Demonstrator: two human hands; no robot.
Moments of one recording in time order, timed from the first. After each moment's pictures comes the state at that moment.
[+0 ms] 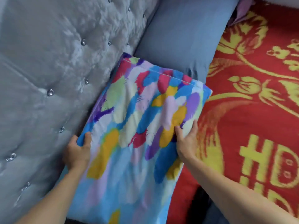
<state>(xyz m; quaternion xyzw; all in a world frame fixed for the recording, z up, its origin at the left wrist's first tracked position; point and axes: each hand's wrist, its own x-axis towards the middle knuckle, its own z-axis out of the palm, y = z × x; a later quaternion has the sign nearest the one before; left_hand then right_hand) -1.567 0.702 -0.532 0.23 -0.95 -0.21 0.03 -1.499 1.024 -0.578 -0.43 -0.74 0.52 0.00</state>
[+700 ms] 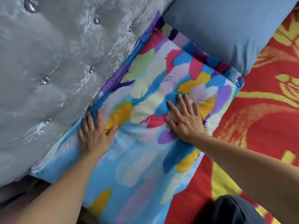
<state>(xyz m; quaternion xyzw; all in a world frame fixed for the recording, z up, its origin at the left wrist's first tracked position) -1.527 0.698 -0.696 0.12 -0.98 -0.04 -0.12 -1.562 1.014 -0.711 0.08 -0.99 0.09 -0.08</state>
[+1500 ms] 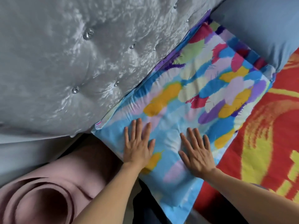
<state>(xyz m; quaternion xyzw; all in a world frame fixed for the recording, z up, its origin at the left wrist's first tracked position) -1.370 0.653 -0.688 -0.01 -0.99 -0.07 -0.10 -1.362 0.888 -0.684 0.12 -0.98 0.04 -0.17</state>
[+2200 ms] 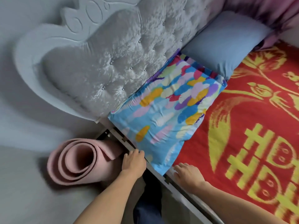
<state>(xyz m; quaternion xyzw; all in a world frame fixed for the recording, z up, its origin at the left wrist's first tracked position) -1.169 0.699 -0.521 0.00 -0.97 -0.02 -0.25 -1.141 0.929 -0.541 0.19 -0.95 0.07 -0.25</state>
